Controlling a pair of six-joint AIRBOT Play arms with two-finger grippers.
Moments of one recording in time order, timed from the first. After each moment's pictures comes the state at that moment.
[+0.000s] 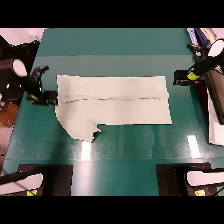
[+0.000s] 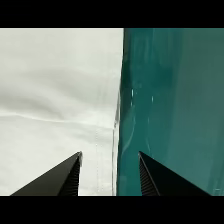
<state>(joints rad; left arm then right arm) 0.01 -1.34 1.20 1.44 -1.37 -1.56 -0.06 -1.53 1.59 -1.47 1.43 1.60</state>
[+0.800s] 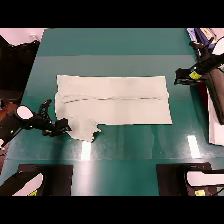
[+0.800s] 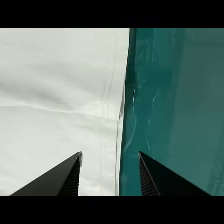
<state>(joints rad) 0.01 -1.02 0.56 1.11 -1.07 -1.64 -0.06 -1.50 1.59 -1.46 1.46 1.60</state>
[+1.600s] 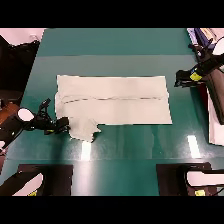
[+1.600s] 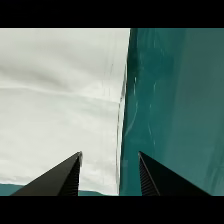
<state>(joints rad) 0.01 -1.03 0.52 1.06 -0.96 -1.64 -0.06 -1.50 1.59 -1.46 1.52 1.60</state>
